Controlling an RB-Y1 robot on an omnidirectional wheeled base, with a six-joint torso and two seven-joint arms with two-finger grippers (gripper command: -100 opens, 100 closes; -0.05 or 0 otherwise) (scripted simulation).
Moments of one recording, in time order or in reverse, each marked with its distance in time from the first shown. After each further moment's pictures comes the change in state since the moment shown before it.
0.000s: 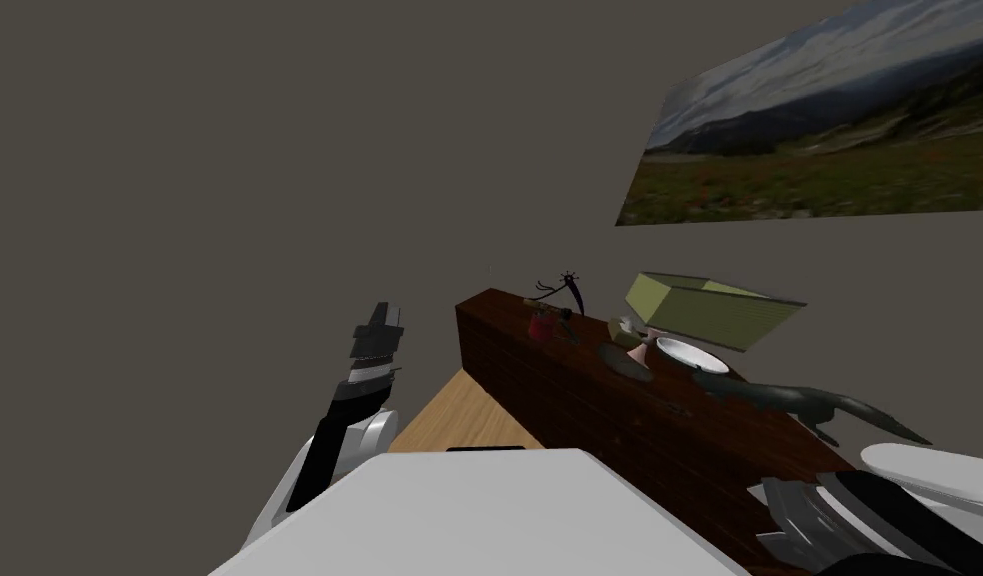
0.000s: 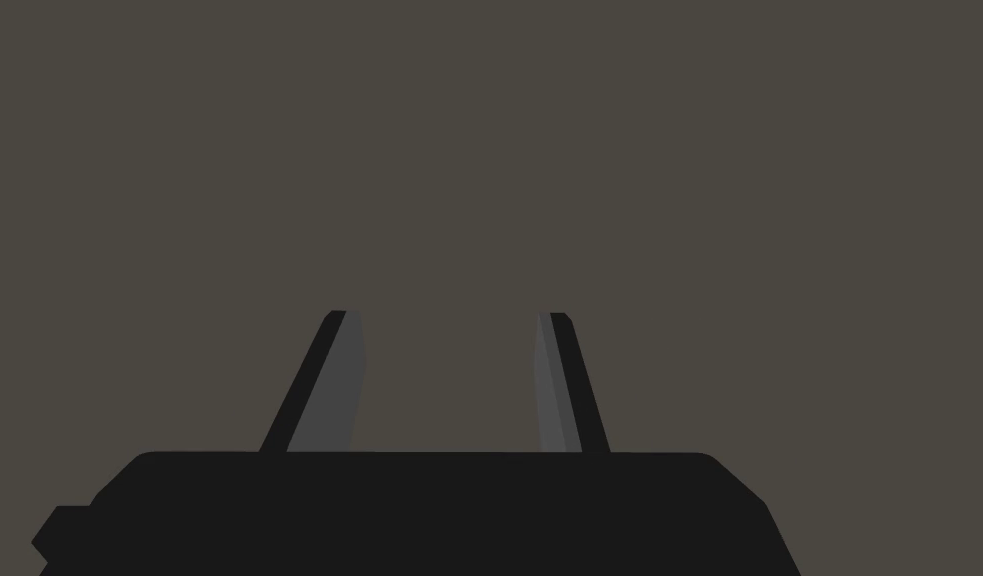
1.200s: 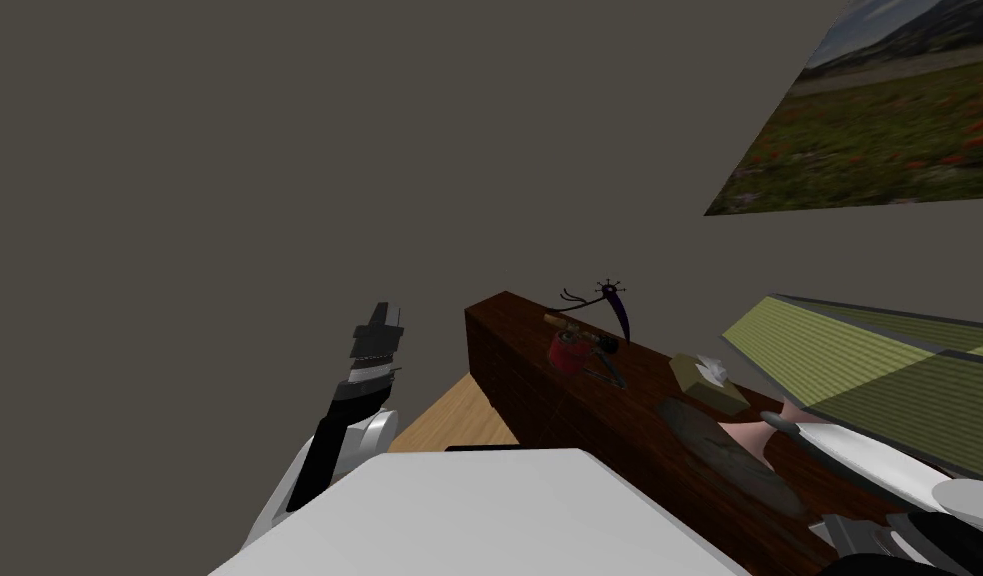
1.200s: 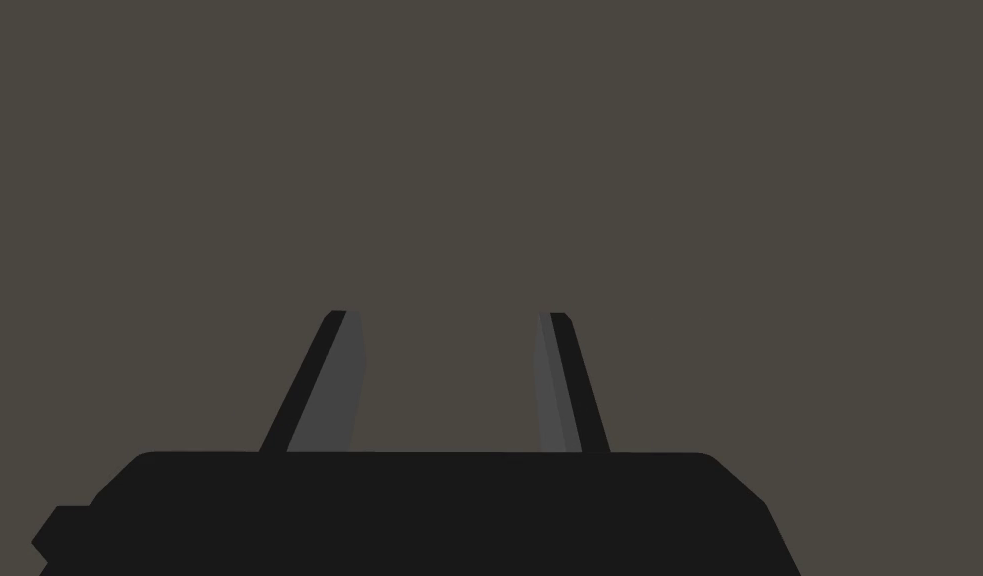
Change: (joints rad) left arm 0.000 0.000 0.000 0.000 0.000 0.000 0.000; right arm 0.043 0.011 0.043 0.066 0.012 0.081 0.088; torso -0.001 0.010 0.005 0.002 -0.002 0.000
